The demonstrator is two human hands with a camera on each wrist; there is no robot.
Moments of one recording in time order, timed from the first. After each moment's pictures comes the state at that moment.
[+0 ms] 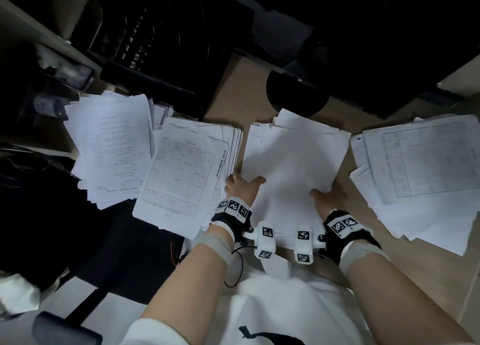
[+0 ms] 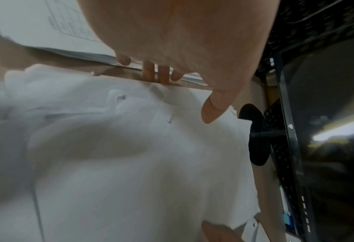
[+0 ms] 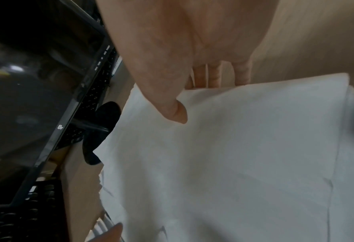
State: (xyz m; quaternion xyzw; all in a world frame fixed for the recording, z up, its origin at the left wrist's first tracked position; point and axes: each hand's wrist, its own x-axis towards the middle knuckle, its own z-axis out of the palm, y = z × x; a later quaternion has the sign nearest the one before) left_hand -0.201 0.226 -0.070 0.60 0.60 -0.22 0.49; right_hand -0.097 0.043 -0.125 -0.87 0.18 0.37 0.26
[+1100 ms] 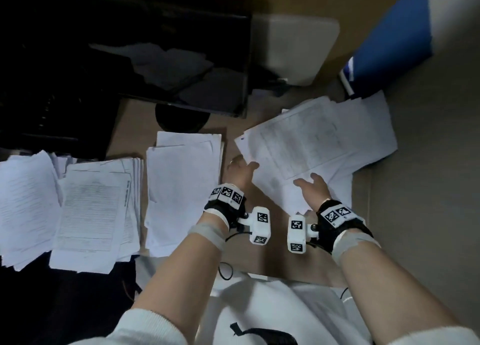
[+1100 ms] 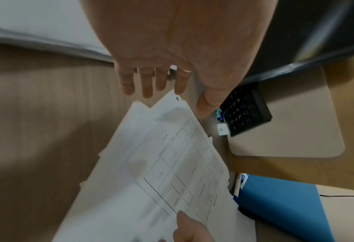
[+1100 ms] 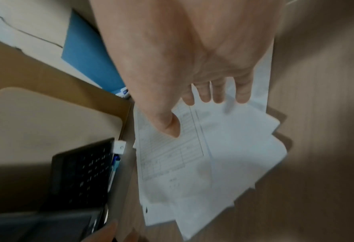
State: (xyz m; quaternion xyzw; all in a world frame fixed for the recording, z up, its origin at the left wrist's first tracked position) left_hand -0.019 0.011 -0.044 0.66 0.46 -0.19 0.56; right_hand 0.017 -0.184 -0.062 -0.79 0.26 0.37 0.42
